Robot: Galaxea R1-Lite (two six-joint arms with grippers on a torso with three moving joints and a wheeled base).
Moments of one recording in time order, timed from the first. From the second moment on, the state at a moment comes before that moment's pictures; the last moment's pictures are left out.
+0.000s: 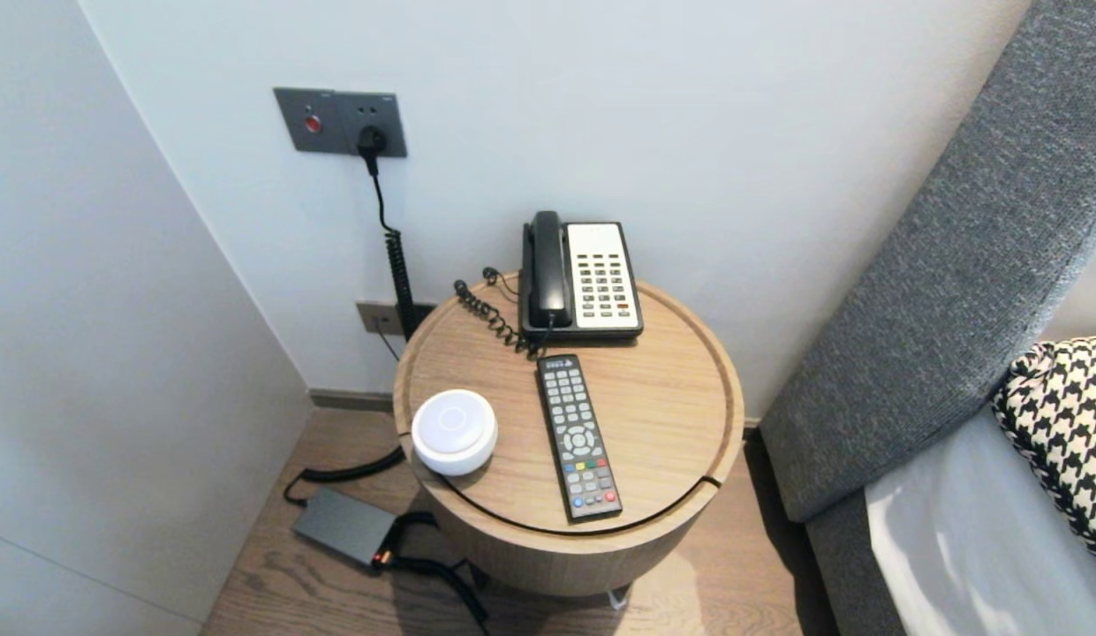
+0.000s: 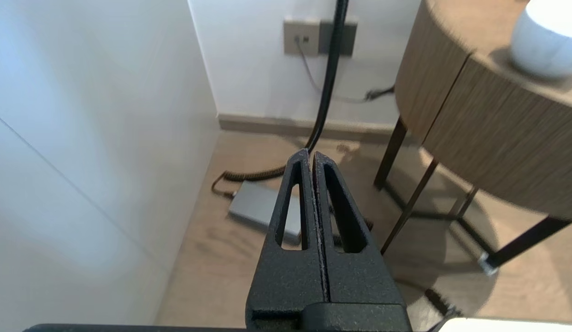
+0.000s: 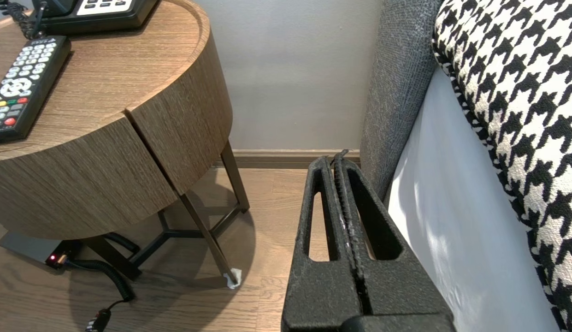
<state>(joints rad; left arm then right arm) 0.01 0.04 0.00 -0.04 0.01 0.02 0.00 0.00 0.00 -0.05 0.00 0.00</state>
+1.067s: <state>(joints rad) 0.01 0.00 0.00 -0.04 0.01 0.01 0.00 0.00 0.00 -0.05 0.00 0.00</state>
